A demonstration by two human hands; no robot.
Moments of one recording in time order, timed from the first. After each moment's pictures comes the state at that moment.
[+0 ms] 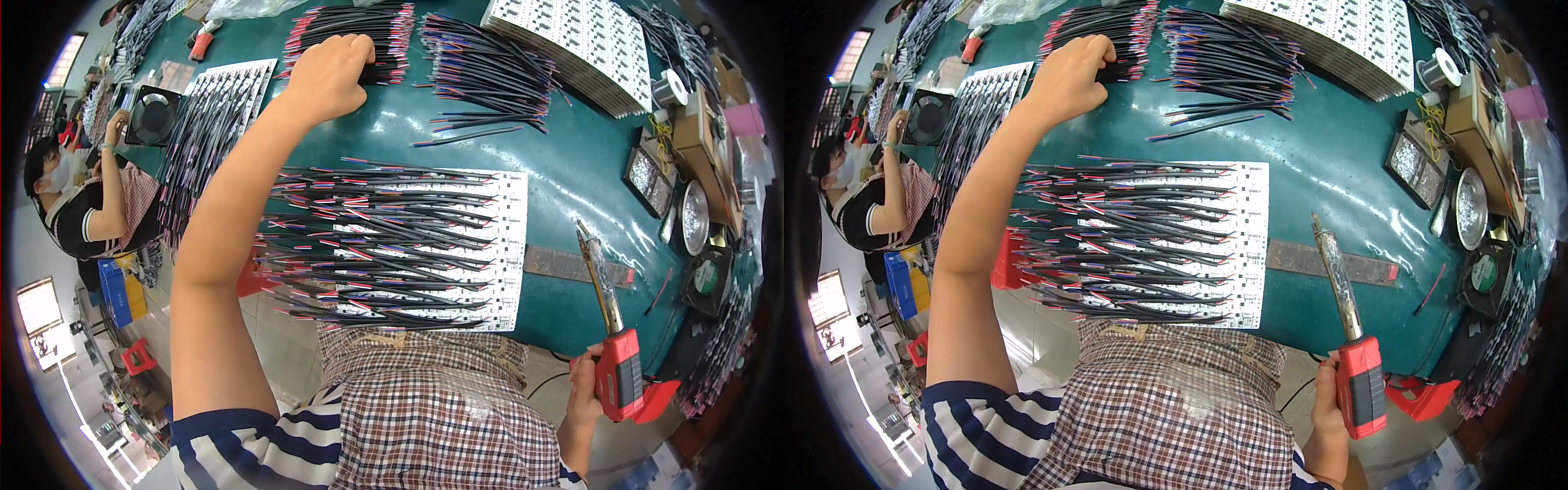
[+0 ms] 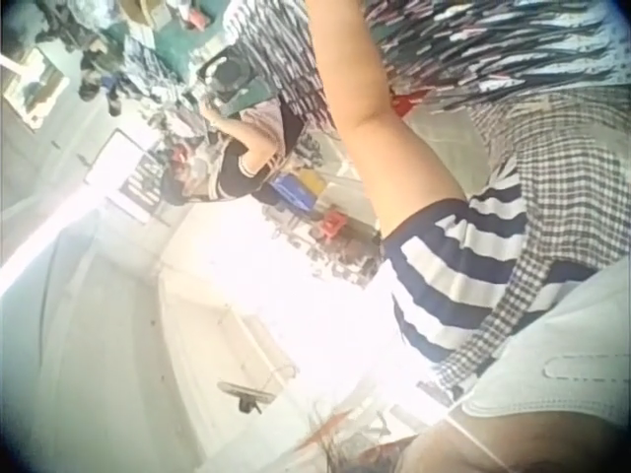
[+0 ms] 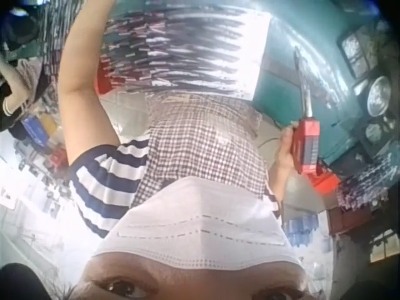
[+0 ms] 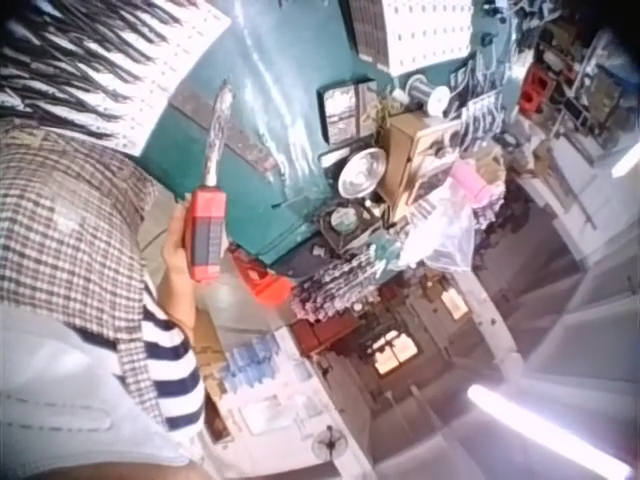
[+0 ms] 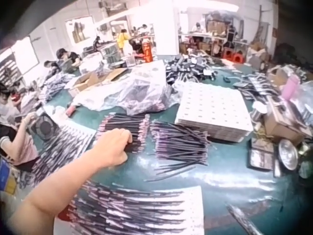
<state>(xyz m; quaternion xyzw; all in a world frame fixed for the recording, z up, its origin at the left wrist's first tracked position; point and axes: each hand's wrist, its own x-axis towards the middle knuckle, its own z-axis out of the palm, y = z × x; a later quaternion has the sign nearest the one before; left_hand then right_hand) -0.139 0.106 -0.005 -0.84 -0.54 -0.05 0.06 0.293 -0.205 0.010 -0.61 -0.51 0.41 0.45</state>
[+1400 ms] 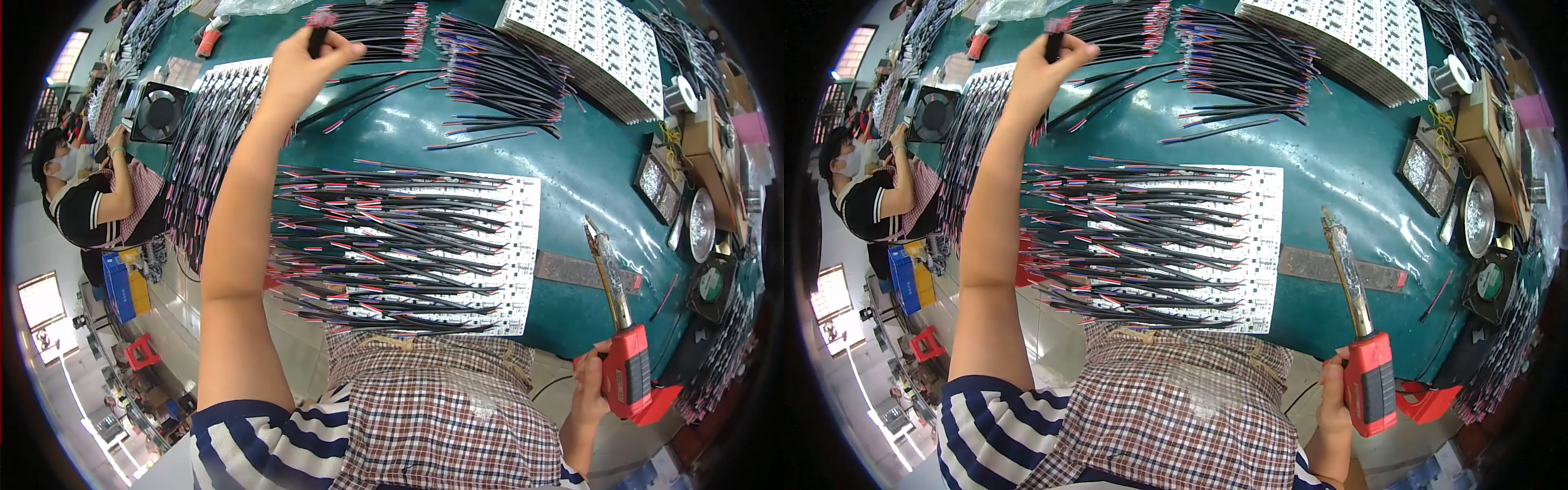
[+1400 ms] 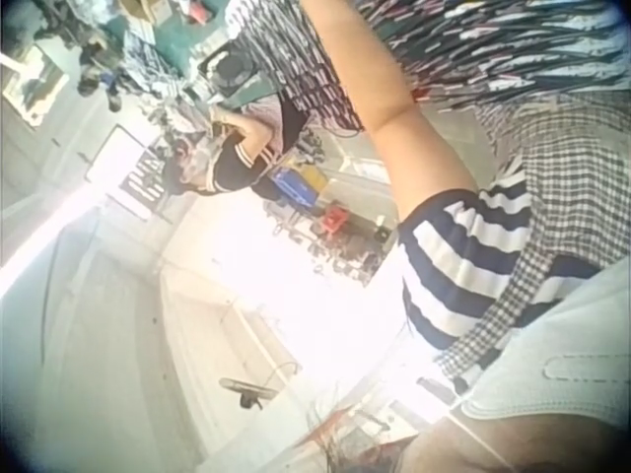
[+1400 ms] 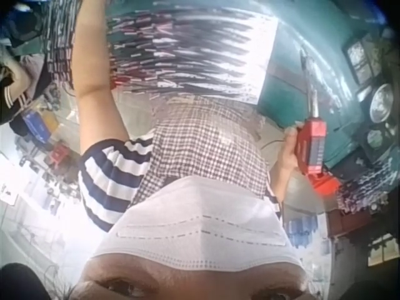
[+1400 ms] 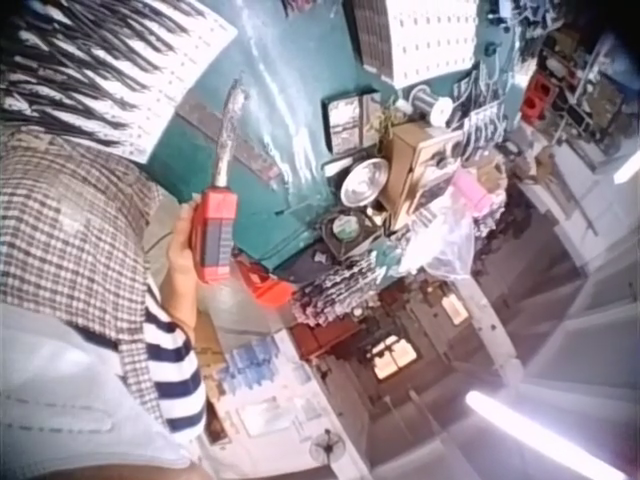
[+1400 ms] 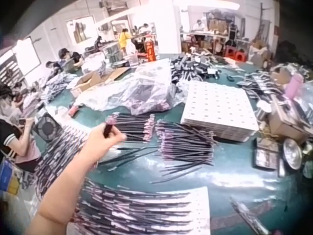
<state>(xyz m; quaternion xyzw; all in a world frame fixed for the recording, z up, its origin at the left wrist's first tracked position) -0.159 0.093 0.014 -0.64 -0.63 -0.37 -0.22 0.285 -0.198 0.006 -0.60 -0.48 0.41 0.49</state>
